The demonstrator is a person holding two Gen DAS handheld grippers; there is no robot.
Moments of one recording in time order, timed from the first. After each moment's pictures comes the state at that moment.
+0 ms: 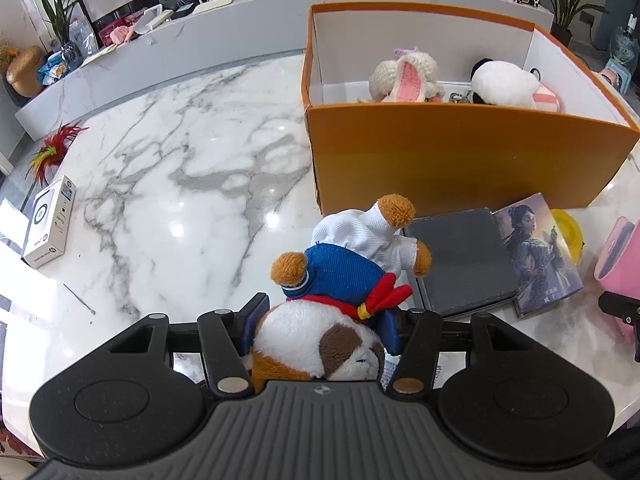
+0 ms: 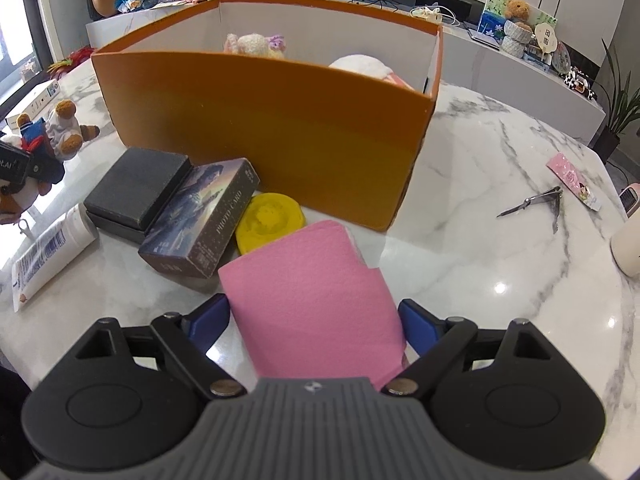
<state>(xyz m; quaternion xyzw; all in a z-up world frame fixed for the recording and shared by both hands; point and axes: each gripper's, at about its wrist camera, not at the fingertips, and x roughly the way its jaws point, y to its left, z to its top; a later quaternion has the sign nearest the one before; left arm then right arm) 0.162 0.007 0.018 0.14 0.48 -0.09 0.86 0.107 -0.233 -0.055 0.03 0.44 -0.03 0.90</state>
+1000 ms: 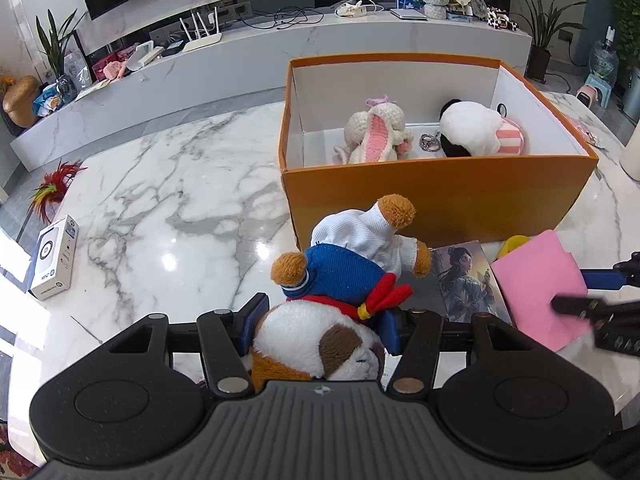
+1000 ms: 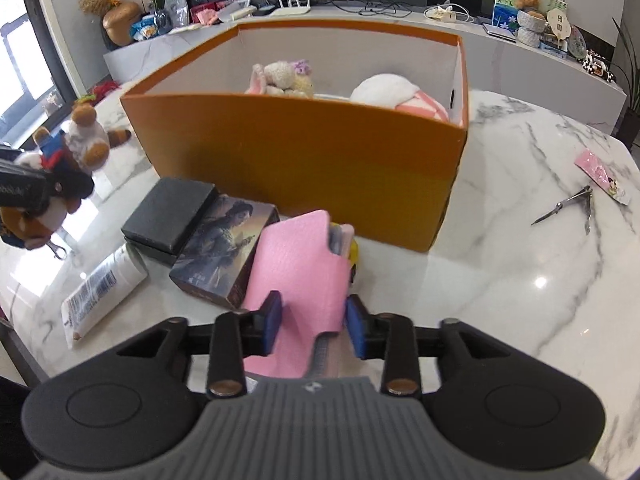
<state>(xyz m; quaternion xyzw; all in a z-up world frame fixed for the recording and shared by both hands) 0.147 -0.005 0.050 0.14 0.44 -0.11 0.88 0.117 -0.225 -0.045 0.08 0.43 0.01 0.90</state>
